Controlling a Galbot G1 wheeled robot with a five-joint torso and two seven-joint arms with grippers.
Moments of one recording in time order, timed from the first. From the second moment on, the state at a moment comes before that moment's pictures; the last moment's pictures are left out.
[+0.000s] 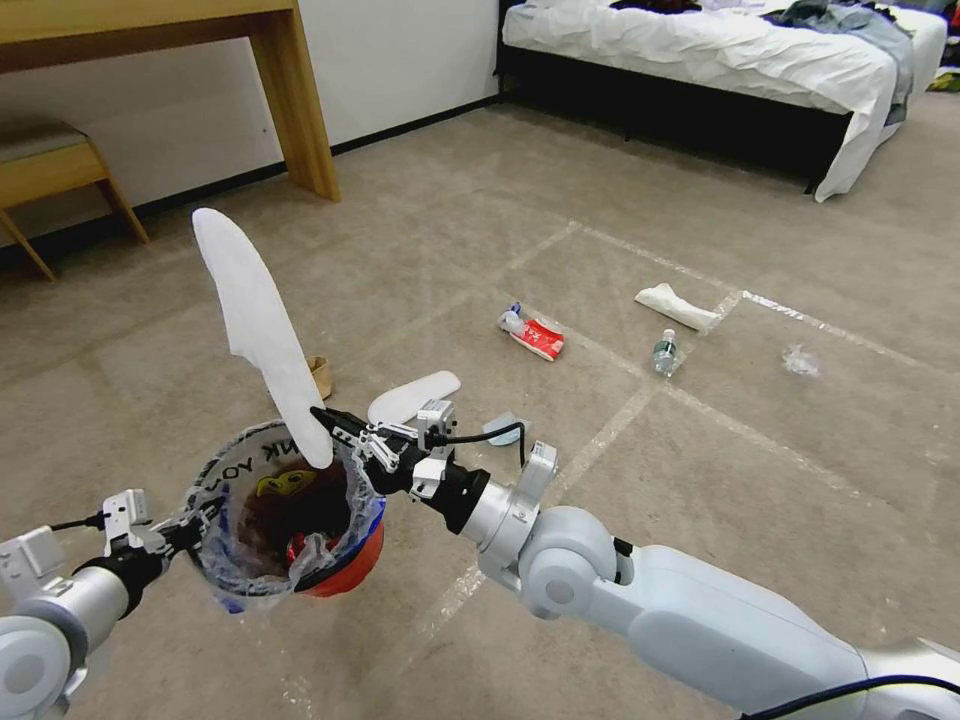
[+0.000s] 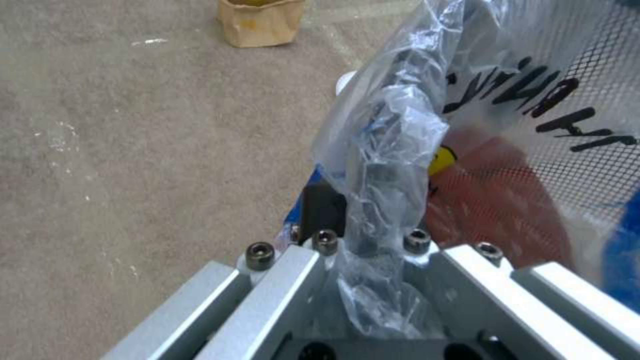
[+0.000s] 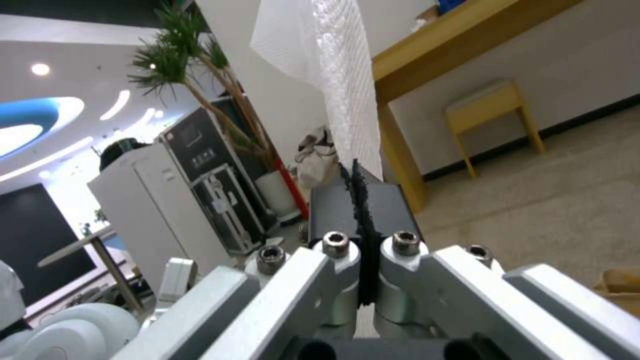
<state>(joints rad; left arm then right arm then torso) 1.60 -1.13 -1.04 -2.15 -1.06 0.74 -0.09 -0.55 1.01 -0.59 1.99 1.15 0.17 -0.07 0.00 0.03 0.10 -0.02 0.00</state>
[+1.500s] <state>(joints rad) 1.58 -1.12 -1.04 -2.13 -1.07 0.74 -0.10 -0.57 1.01 -0.71 1.93 1.07 0.19 -0.08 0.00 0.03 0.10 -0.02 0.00</state>
